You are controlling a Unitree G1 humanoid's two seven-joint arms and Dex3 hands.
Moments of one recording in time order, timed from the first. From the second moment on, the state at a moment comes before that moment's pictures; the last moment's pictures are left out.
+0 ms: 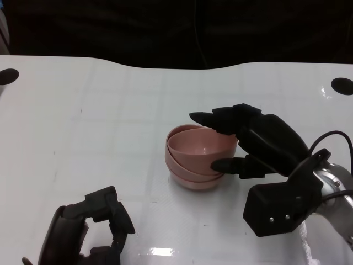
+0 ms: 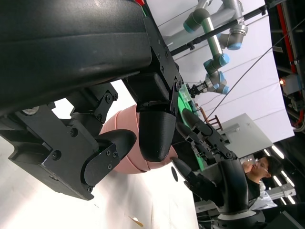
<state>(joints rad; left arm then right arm) 0.11 0.08 -0.04 0.35 0.00 -0.91 -0.15 -0.47 -0.27 0.36 0.43 -0.63 -0.47 -0.06</state>
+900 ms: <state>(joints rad) 0.11 0.07 -0.04 0.35 0.00 -0.91 -0.15 0.02 -0.33 0.18 0.19 -0.56 -0.83 -0.37</state>
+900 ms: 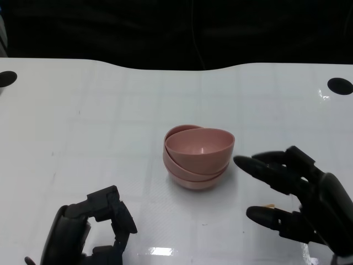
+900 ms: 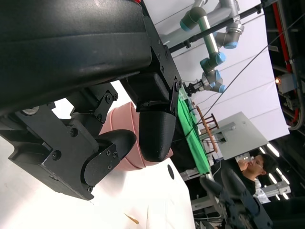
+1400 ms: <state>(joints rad) 0.12 0.07 -0.04 0.35 0.01 -0.91 -0.15 0.09 -0.23 0.11 0.34 -0.44 -1.07 -0.40</state>
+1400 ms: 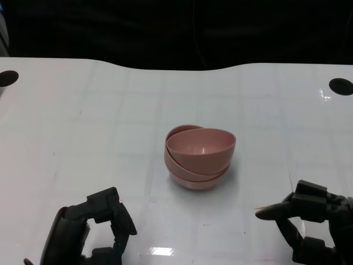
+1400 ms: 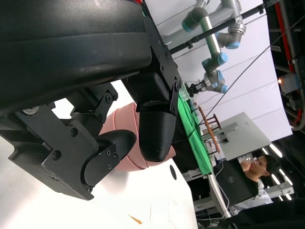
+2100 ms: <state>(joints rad) 0.14 0.09 -0.04 0.35 -0.06 -0.91 -0.22 0.10 -0.20 0.08 0.39 -0.39 -1.08 -0.30</state>
